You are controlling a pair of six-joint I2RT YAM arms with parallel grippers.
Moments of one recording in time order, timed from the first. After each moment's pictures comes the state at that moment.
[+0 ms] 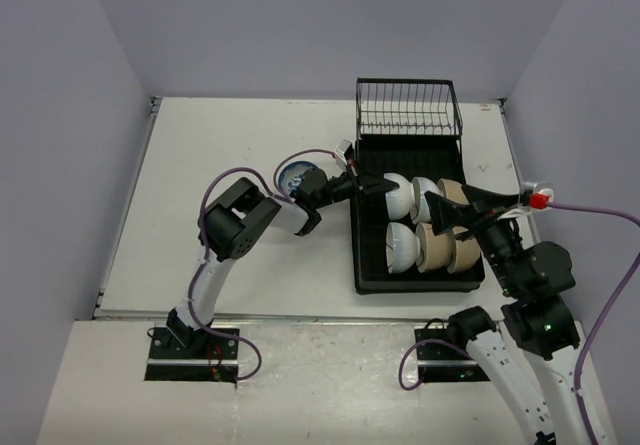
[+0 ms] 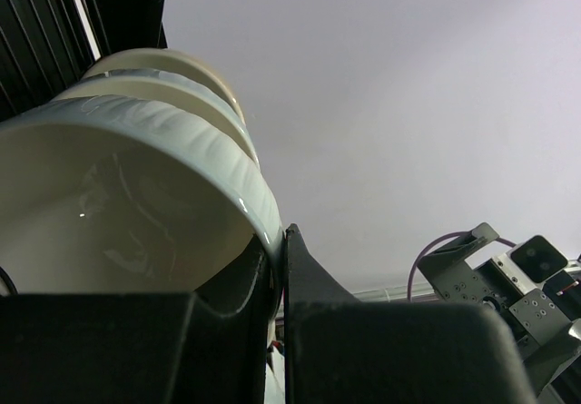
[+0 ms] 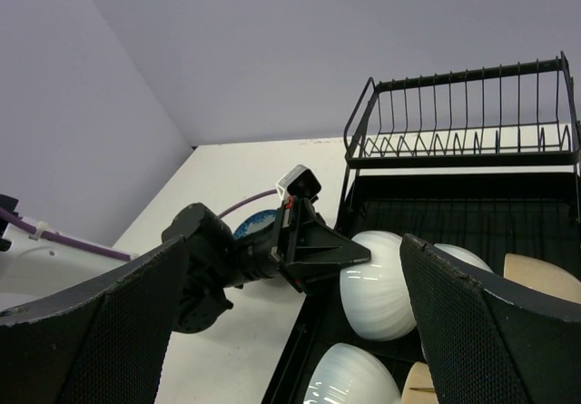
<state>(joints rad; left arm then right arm) -0.73 2.24 1.18 1.26 0.53 -1.67 0.34 0.35 0.78 -0.29 -0.02 0.38</state>
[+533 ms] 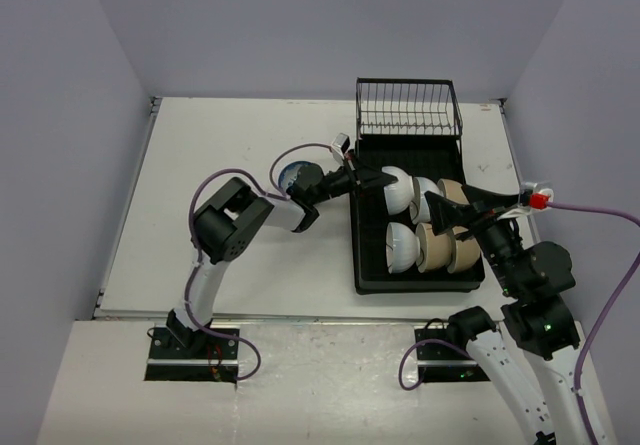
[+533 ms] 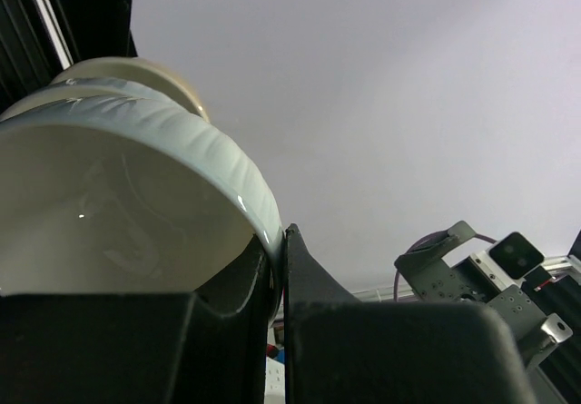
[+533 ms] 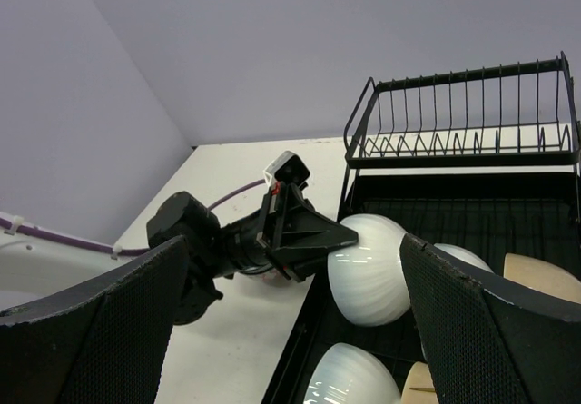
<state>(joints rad) -0.72 2.19 1.17 1.24 0.53 -1.67 0.34 0.35 0.78 -0.29 -0.02 0.38</state>
